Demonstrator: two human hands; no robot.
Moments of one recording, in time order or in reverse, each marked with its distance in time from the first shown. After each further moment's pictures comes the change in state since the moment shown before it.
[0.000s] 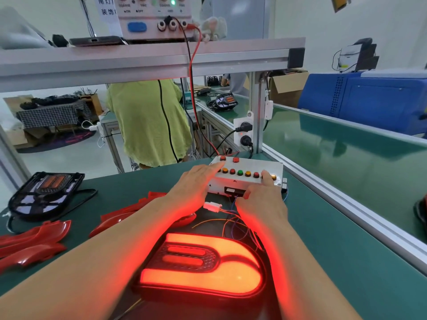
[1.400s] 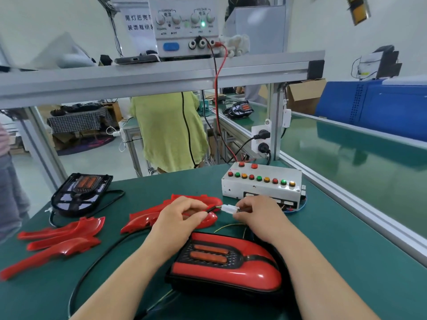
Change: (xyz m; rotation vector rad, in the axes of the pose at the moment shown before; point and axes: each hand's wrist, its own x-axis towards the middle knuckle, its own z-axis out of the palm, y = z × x) left_hand -0.113 0.002 -0.027 -0.580 0.243 -0.362; right_hand -0.017 -0.018 0.006 0.184 -0.252 -0.314
